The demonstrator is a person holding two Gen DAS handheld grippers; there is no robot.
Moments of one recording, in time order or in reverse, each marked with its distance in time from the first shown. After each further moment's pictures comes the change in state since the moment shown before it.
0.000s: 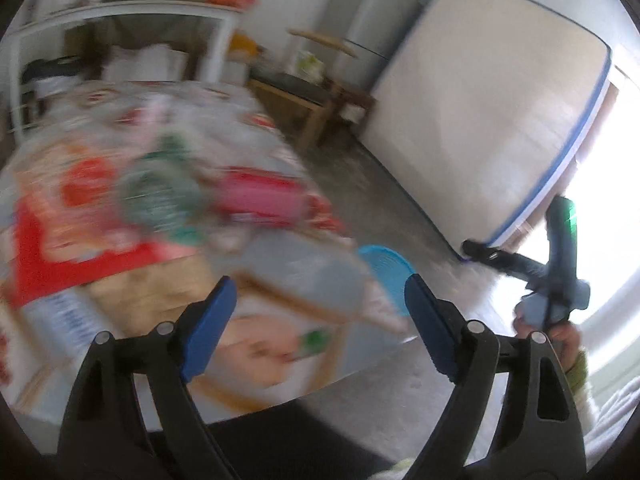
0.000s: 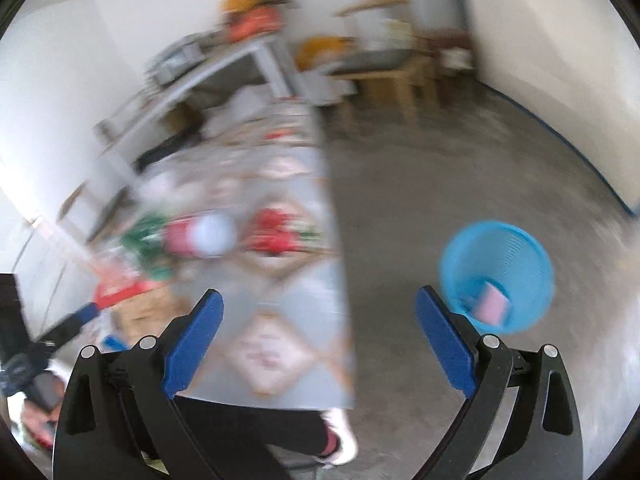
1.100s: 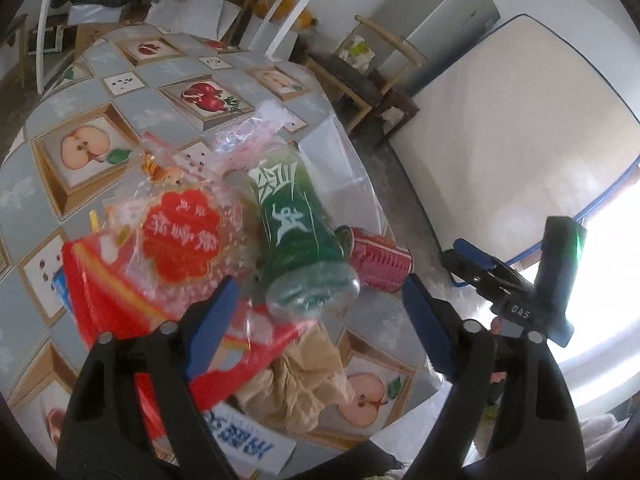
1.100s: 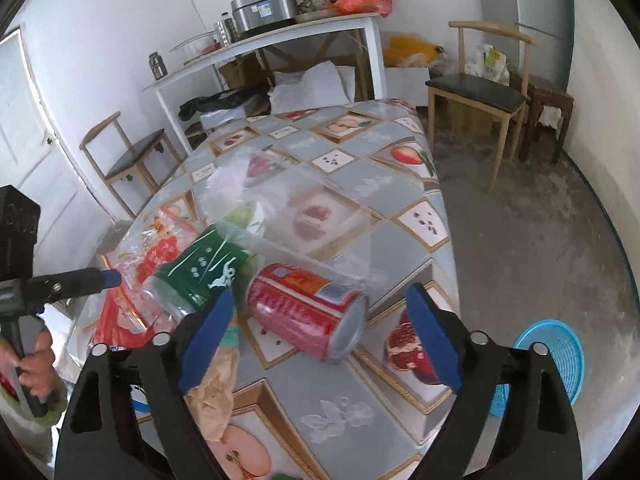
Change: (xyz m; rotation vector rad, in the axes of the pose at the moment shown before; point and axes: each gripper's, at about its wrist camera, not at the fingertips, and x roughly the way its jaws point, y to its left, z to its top) left arm 0.017 0.142 0.094 -0.231 0.126 -0.049; right arm 0.108 0.151 0.078 -0.272 0.068 0.021
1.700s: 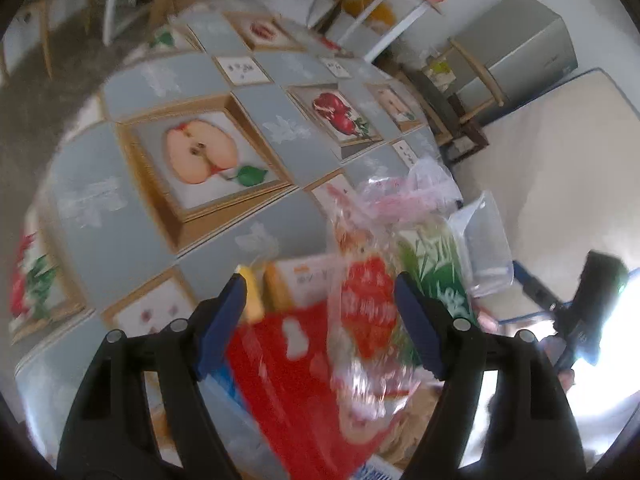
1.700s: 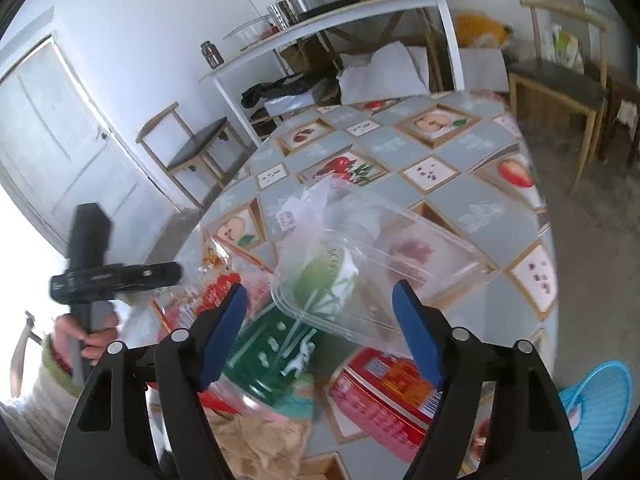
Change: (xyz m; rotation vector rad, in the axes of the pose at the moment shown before) left arm -0.001 0.136 0.056 -0.244 0.037 0.111; right arm 0.075 0.039 0.062 -0.012 0.093 0.286
